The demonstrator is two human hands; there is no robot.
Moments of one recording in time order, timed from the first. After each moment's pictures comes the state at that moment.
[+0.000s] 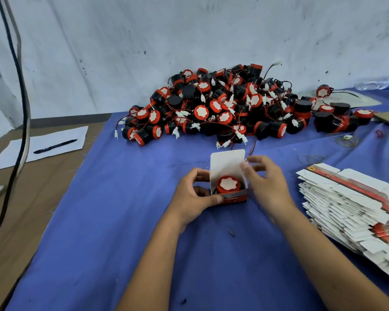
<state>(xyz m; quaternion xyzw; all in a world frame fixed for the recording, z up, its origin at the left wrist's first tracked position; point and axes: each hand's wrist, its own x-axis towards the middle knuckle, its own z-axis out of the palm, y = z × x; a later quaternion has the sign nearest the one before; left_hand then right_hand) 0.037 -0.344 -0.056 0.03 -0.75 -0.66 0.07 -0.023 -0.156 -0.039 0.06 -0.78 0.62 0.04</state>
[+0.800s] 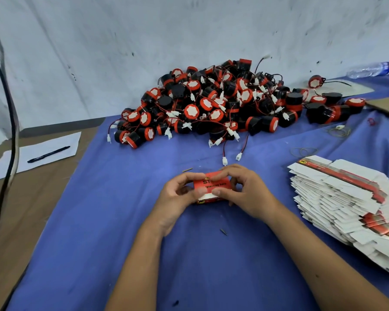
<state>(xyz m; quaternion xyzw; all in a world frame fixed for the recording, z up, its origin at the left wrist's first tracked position) 0.039 -0.355 -0.060 0.00 -0.70 -0.71 0.06 -0.033 -0.153 -0.067 0.30 -0.76 0.58 -0.02</state>
